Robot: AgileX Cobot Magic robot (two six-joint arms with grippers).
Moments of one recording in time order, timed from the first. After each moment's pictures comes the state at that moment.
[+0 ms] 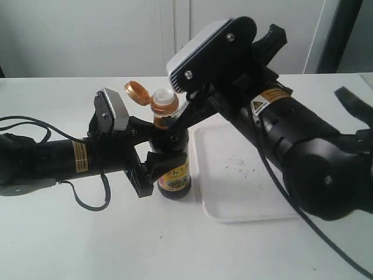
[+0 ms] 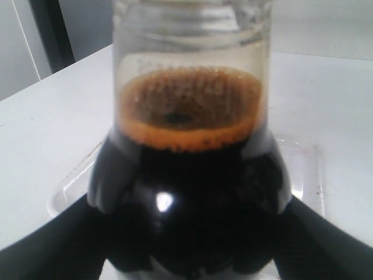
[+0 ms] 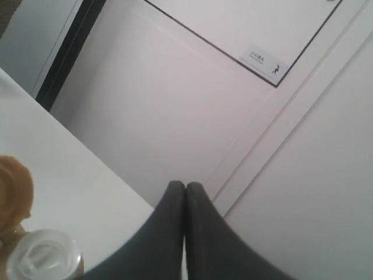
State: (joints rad) left arm -0.43 1.85 -0.75 0.92 -1.03 -0.37; right arm 0.81 1.43 -0.73 0.45 -0.73 -0.86
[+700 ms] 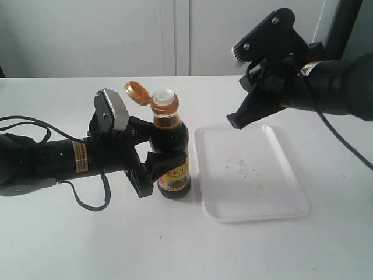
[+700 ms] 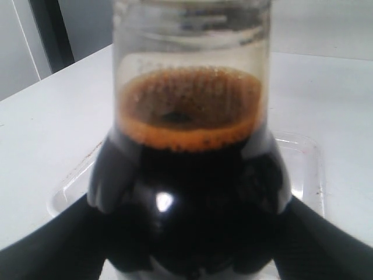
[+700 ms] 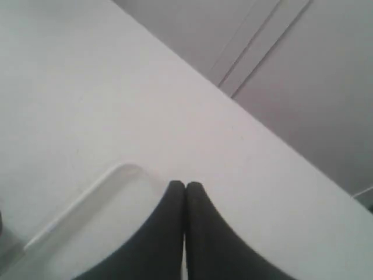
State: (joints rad) left arm -0.43 1.85 -0.75 0.92 -1.03 -0.37; right arm 0.43 1.43 -0.88 0.40 0.00 -0.82
